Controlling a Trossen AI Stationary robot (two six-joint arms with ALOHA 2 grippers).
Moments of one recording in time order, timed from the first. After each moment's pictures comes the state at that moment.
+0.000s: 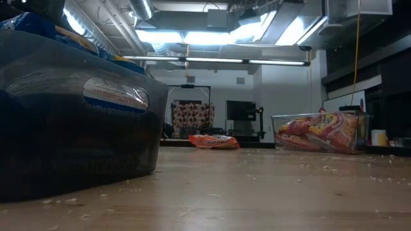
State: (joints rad) left arm -0.50 0.06 0.31 -0.42 -1.31 -0.42; right arm 0.63 1.80 1.70 -1.57 -0.88 1.44
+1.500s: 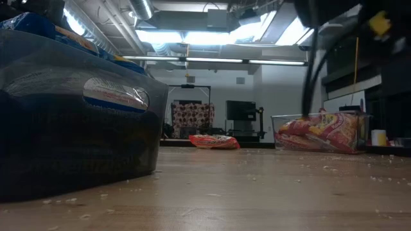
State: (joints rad) left arm -0.50 0.06 0.31 -0.44 -1.31 -0.42; right arm 0.39 1.80 1.28 -1.55 -0.68 0.80
